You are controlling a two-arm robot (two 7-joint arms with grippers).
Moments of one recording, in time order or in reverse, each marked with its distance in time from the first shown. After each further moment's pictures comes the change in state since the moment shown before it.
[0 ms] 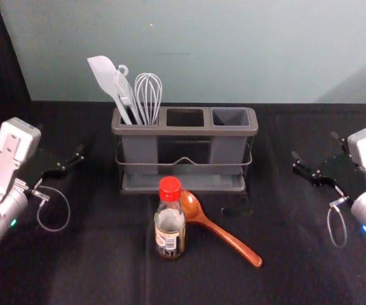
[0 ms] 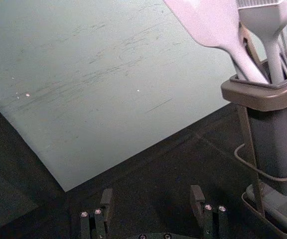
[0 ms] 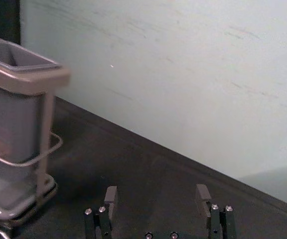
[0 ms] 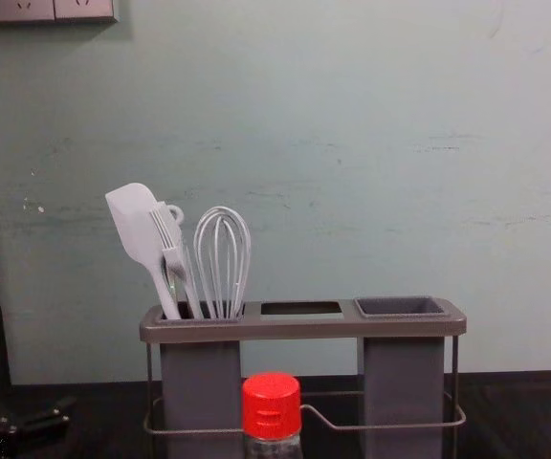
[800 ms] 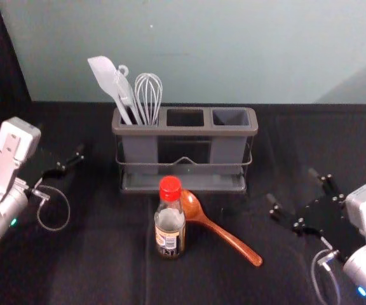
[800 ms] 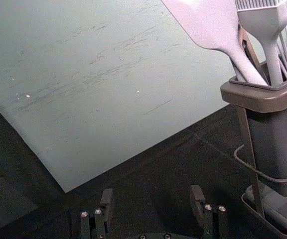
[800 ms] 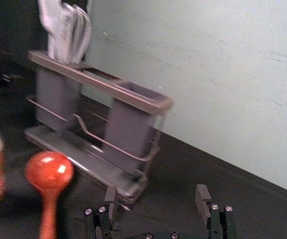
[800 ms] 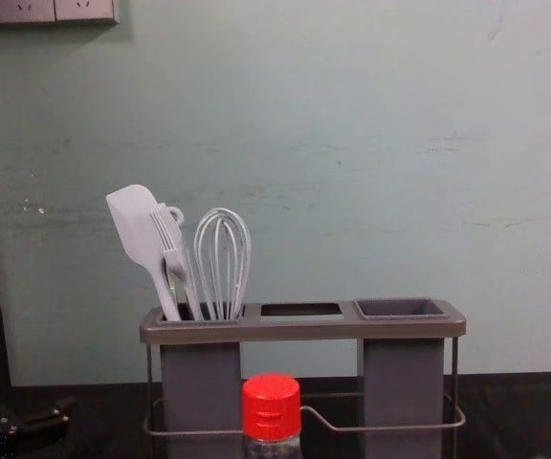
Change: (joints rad) left arm 0.000 0.000 0.000 0.000 0.000 0.000 0.000; right arm -0.330 0.070 0.052 -0.360 -0.045 -0.034 -0.024
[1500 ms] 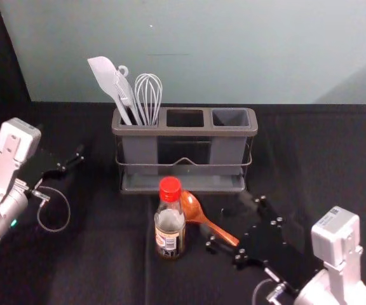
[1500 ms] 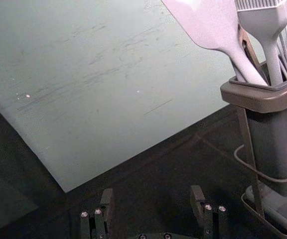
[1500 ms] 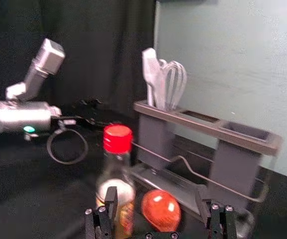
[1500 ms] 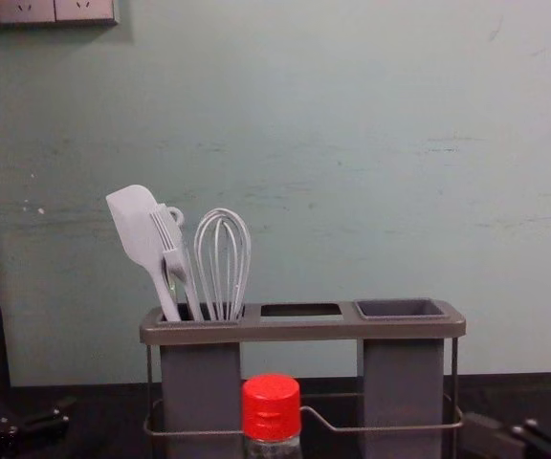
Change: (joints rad) left arm 0.000 0.000 0.000 0.000 0.000 0.000 0.000; right arm -0.051 -0.088 -0.081 -0.106 0.035 -0.034 0.151
